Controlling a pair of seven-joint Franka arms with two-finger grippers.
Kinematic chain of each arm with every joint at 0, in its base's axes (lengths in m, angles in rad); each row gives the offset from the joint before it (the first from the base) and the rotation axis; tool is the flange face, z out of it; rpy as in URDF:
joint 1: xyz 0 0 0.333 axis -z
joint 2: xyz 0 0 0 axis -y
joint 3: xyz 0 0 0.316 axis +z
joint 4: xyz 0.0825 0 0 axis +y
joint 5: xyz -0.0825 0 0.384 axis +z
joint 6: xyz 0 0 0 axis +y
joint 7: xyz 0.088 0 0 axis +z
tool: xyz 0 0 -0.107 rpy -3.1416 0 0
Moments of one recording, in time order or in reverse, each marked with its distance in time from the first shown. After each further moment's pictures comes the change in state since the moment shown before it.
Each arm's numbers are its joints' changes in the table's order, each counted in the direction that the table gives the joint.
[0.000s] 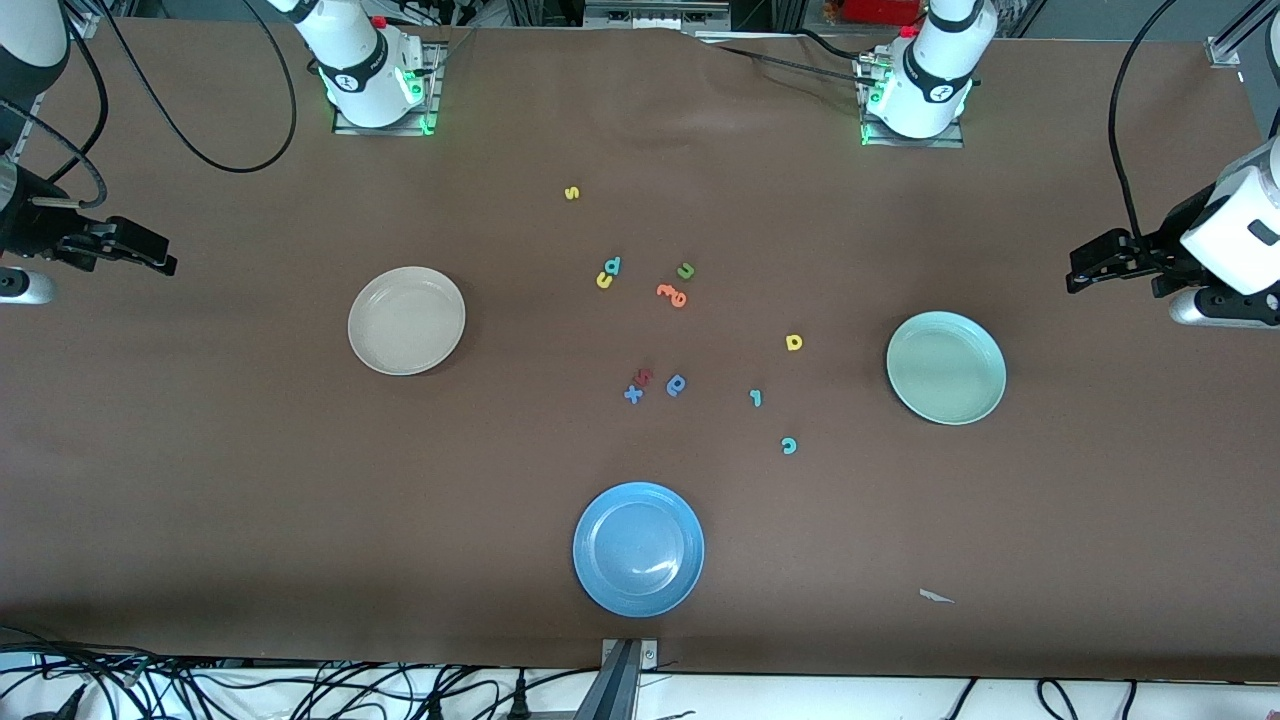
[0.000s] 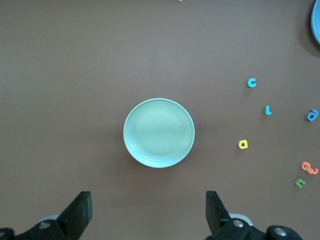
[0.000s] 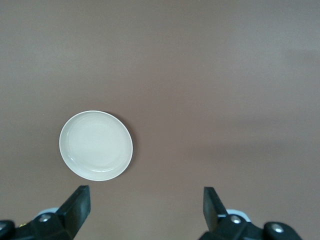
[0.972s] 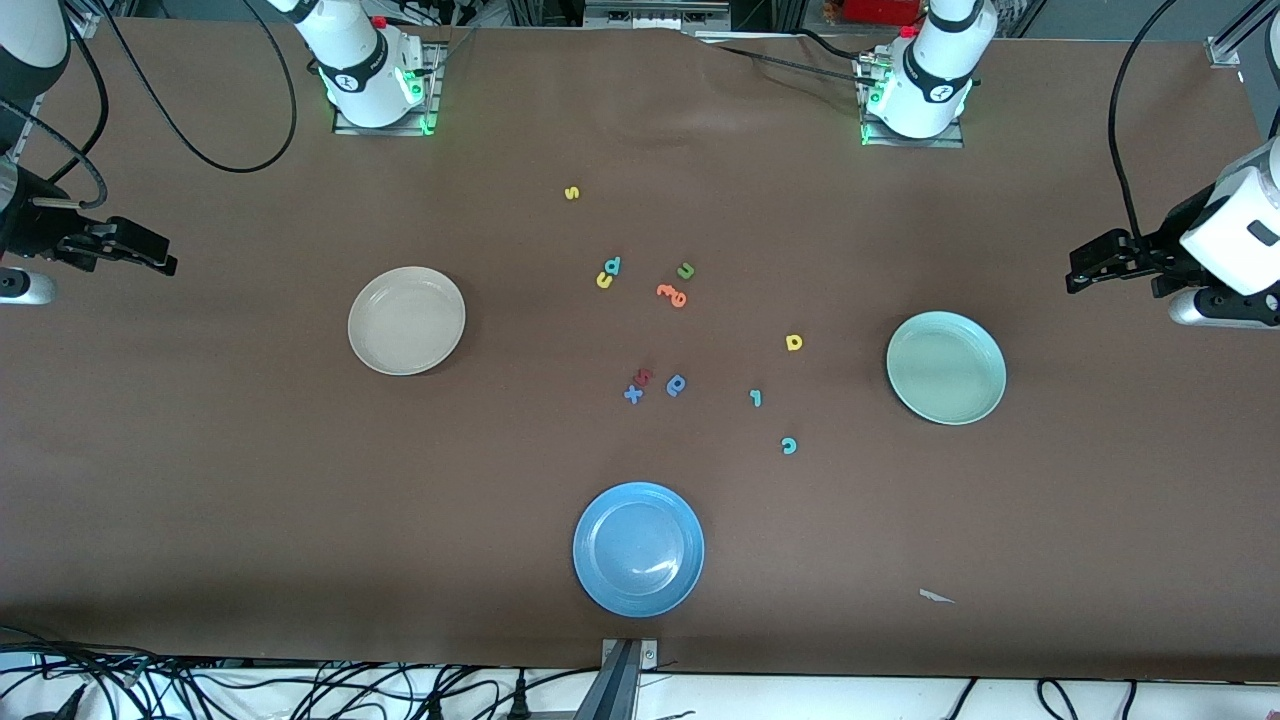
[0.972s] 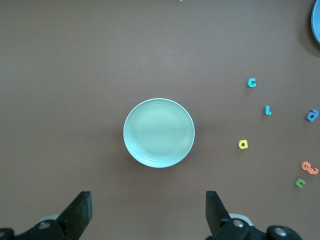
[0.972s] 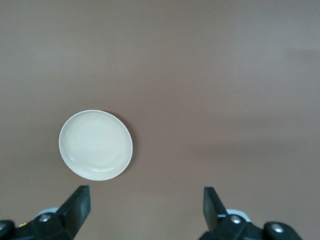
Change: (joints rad) left arm 0.000 -0.001 0.000 0.000 0.000 0.000 0.000; right arm 0.000 -0.004 0.000 0.002 0.000 0.001 0.000
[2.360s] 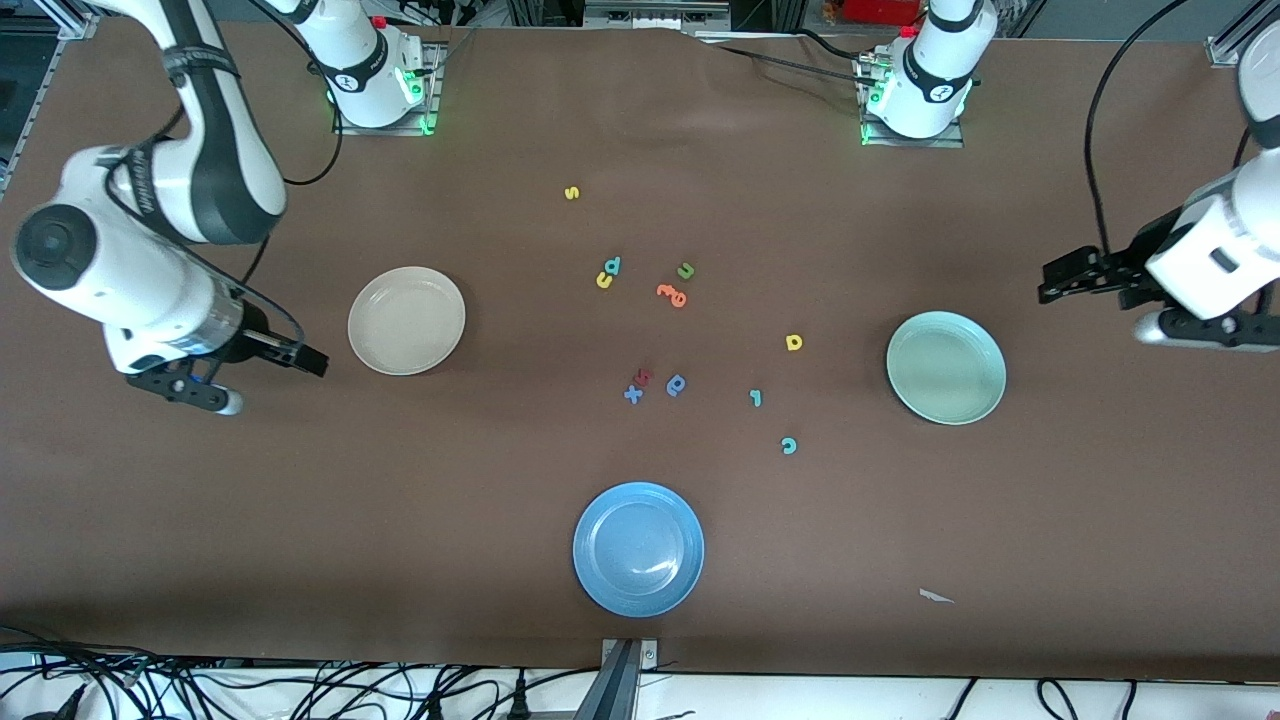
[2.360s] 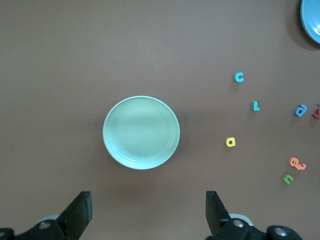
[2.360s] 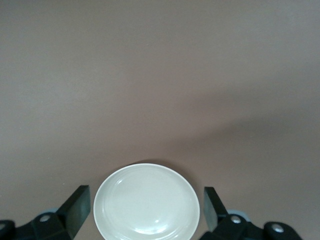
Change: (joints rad) left arm 0.031 -0.072 -0.003 0.005 -0.058 -0.027 0.000; right arm -0.097 -0.238 0.098 0.124 -0.001 -0.403 -0.450
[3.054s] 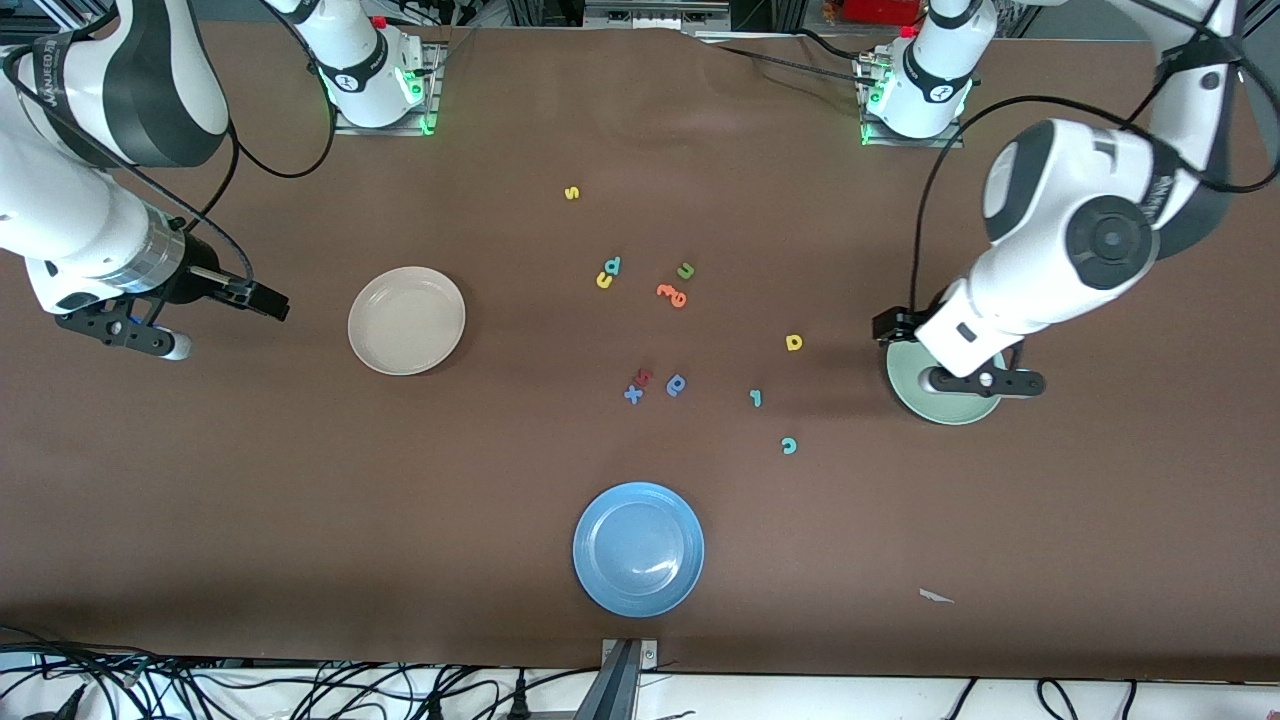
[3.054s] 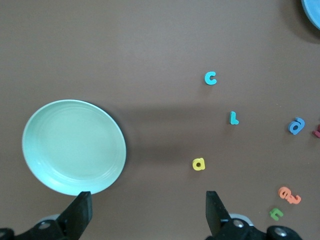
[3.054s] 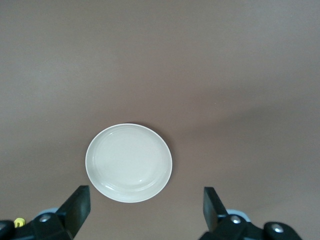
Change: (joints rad) left arm 0.210 -0.097 -0.017 0.197 -0.004 -0.299 0.258; right arm 0.010 0.161 -0.028 -0.040 -0.005 0.272 0.062
